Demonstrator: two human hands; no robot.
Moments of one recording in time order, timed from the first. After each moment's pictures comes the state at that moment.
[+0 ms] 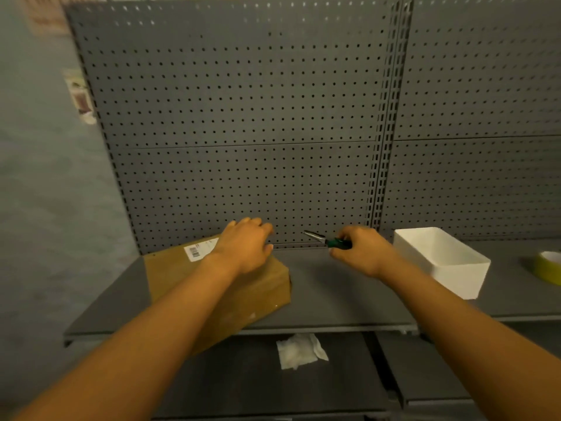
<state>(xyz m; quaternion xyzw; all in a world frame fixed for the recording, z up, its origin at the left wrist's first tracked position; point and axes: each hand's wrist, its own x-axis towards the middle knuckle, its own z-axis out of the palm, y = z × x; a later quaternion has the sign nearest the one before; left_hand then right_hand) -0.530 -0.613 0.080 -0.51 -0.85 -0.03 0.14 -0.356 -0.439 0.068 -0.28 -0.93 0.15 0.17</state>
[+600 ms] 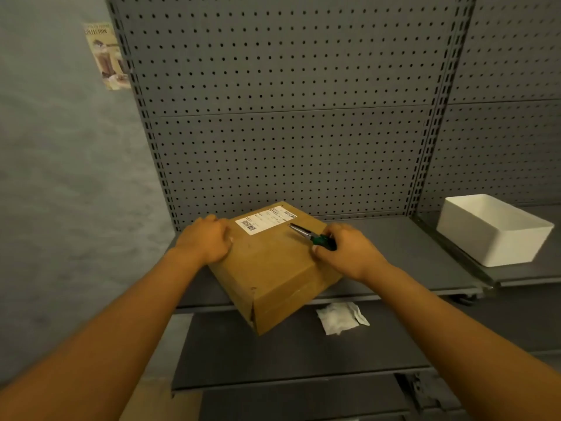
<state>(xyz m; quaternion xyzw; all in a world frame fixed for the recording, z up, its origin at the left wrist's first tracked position) -0.677 -0.749 0.039 -0.41 -0.91 -0.03 0.03 -0.458 -0.570 0.020 -0.28 -0.93 0.19 0.17</state>
